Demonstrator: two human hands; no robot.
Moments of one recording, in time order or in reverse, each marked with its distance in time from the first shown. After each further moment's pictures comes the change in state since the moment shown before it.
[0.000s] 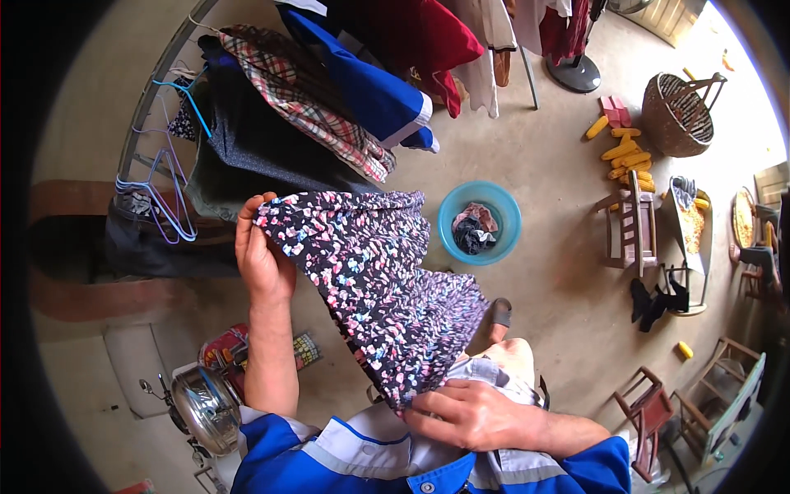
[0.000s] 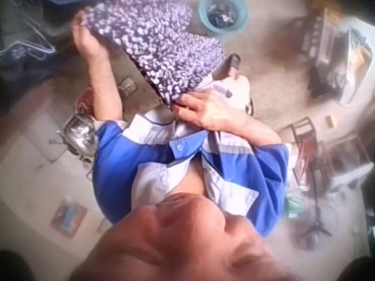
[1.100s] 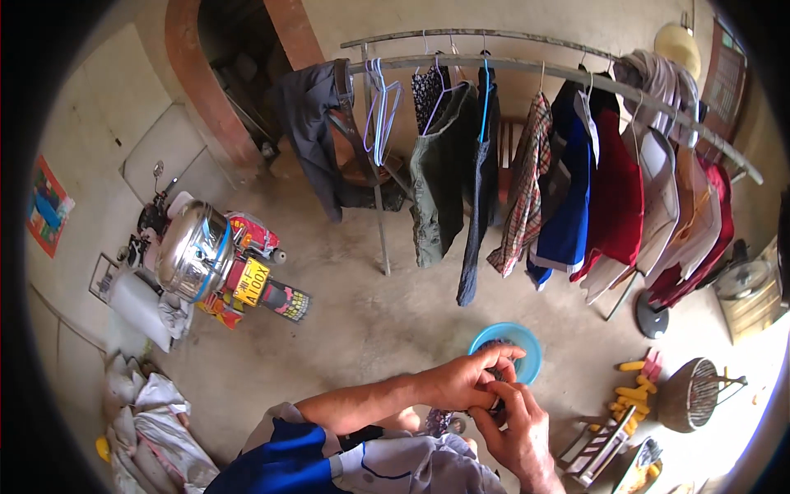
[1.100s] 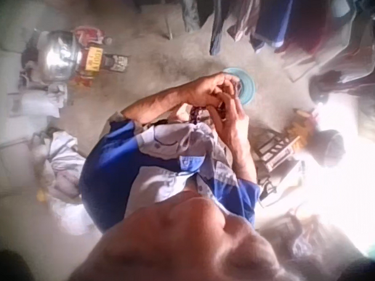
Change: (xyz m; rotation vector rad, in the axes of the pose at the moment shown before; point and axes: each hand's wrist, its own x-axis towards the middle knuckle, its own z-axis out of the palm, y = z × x) left_hand -0.171 0.000 0.075 -0.034 -0.507 -0.337; right_hand 0.063 -0.022 -0.021 -0.126 -0.088 0.226
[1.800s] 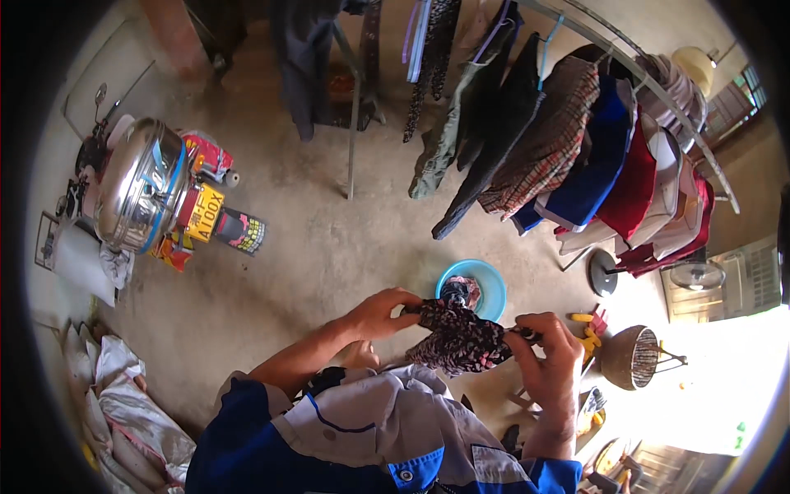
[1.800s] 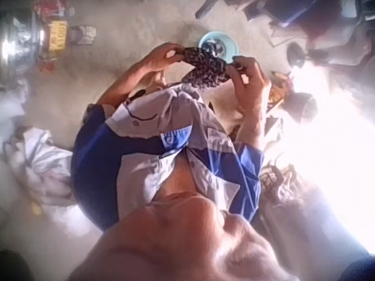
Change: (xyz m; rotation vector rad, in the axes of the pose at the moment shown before) left_hand -0.159 -0.075 -0.158 0.687 0.436 0.013; right_hand 0.069 -0.074 0.065 -0.183 0.021 0.067
